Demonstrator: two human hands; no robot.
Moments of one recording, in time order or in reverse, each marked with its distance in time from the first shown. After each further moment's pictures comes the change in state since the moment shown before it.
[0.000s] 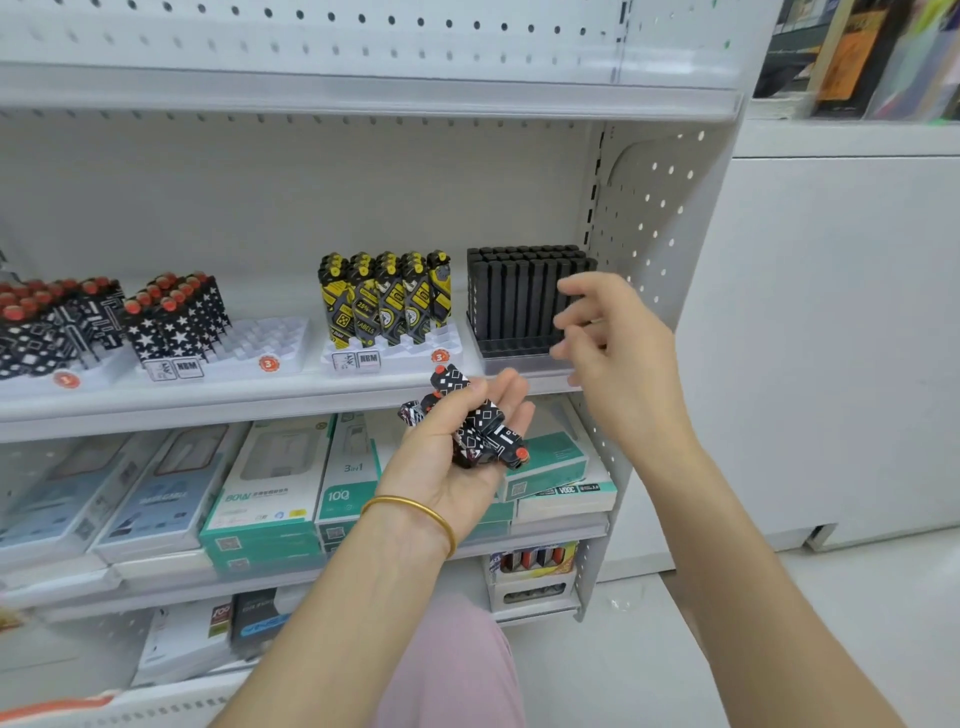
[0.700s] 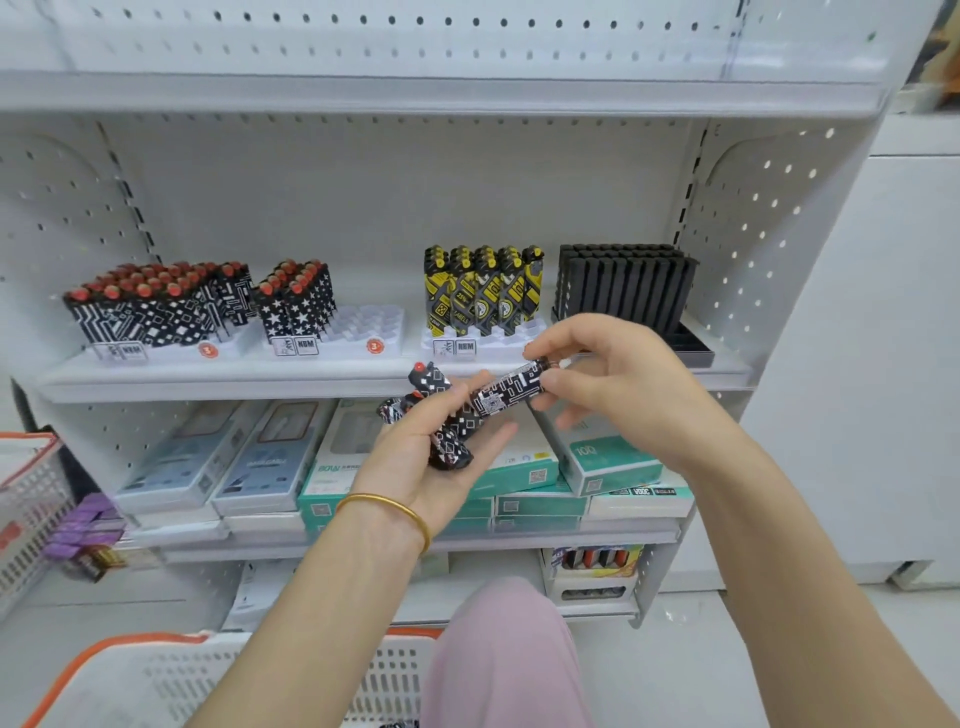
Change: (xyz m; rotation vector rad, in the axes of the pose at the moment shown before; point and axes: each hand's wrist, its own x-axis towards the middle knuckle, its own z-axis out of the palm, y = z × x) left_hand -0.030 0.060 -0.047 0.152 0.084 0.102; right_hand -0.012 -0.041 0.031 0.260 -0.534 0.054
